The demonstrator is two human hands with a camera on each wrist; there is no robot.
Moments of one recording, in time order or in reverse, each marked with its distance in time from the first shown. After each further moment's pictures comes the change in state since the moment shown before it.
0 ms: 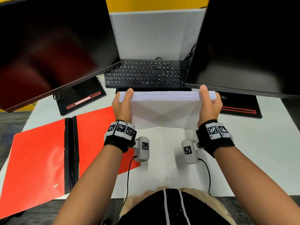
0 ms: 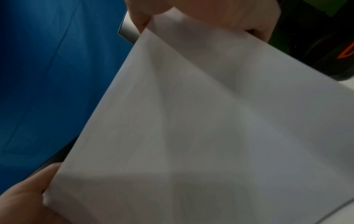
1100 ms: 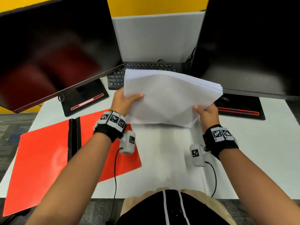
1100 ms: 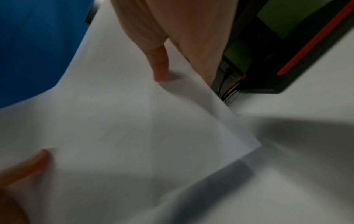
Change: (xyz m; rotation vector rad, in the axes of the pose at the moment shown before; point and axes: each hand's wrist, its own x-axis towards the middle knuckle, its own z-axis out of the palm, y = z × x) left_hand 0.020 0.030 -0.006 0.424 -0.349 0.224; right_hand 0.032 0.039 -0.031 -0.181 -0.287 0.027
